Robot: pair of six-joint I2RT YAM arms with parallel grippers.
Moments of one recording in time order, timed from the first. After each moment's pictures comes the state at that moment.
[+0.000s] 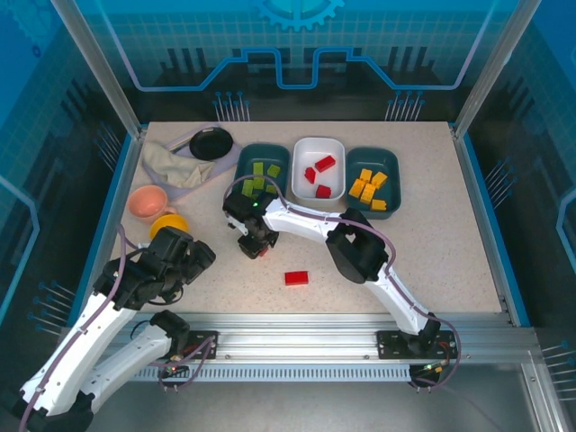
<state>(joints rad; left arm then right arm) -0.47 0.67 0.86 -1.29 -0.14 -1.23 0.96 2.37 1.98 -0.99 0.00 0.11</state>
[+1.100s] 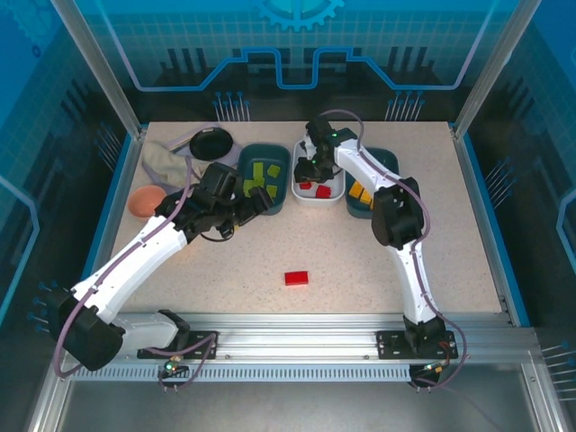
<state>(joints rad) -0.51 1.25 1.16 -0.79 0.08 -1.03 0.43 2.40 2.18 -1.00 -0.27 0.33</state>
